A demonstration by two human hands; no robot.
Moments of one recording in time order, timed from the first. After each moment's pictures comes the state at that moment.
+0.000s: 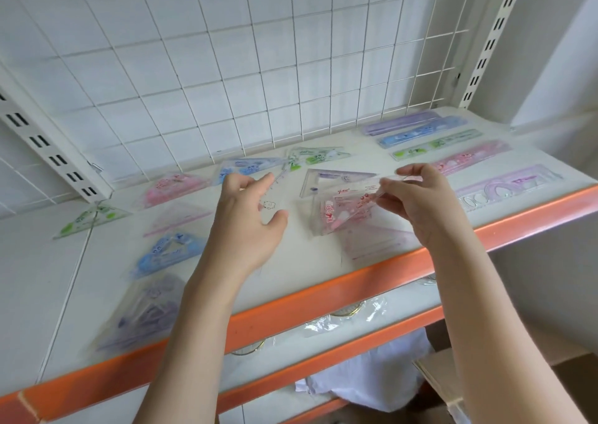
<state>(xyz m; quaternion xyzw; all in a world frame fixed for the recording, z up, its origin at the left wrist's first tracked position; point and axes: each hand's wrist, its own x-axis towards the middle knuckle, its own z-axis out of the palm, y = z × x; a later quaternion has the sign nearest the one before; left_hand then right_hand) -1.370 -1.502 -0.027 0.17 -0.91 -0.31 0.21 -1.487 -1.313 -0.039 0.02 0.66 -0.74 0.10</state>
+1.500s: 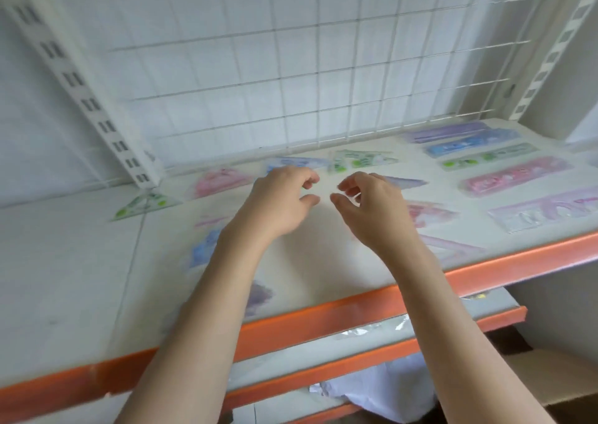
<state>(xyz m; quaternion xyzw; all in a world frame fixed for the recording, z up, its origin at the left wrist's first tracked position) -1.394 -1.556 -0.016 0.09 -0.97 -0.22 0.08 -1.441 -1.417 -0.034 -0.23 0.91 -0.35 -0.03</state>
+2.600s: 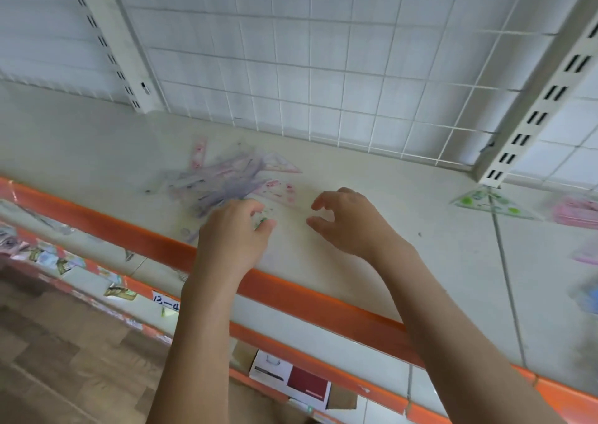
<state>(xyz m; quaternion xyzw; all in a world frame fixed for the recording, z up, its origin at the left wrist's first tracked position) -0.995 -1.869 -0.040 0.54 -0.80 -0.19 0.18 -1.159 -1.811 -0.043 -0.58 0.77 -0.20 0.16</state>
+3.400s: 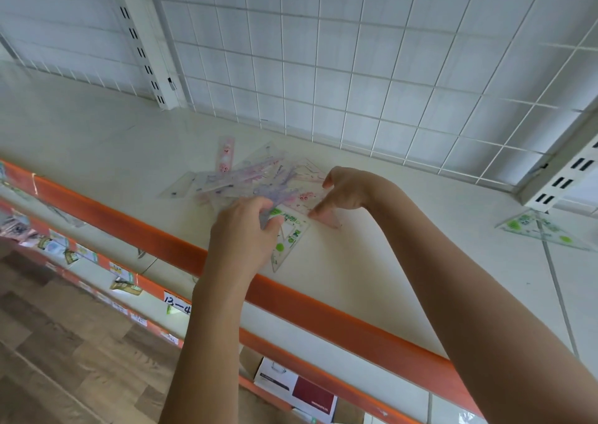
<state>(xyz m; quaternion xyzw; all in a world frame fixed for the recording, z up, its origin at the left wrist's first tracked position) -0.972 -1.906 -0.047 0.54 -0.79 -0.20 0.23 -1.154 -1.908 -0.016 -0.52 0.79 -0.10 0.32</state>
